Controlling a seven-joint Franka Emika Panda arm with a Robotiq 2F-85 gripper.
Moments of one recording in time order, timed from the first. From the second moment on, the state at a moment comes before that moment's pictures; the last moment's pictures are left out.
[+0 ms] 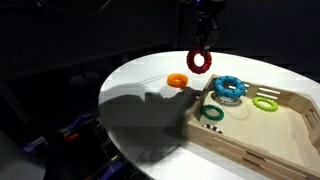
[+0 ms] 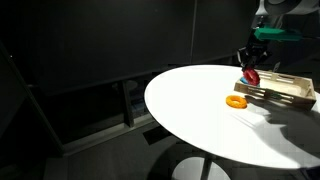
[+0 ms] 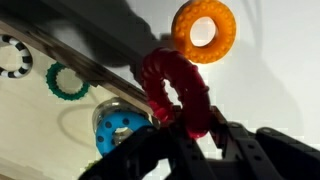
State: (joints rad) arm -0.05 0.15 -0.10 -2.06 0.06 2.24 0.51
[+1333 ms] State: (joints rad) arm 0.00 0.20 -0.06 -2.13 0.07 2.26 0.49
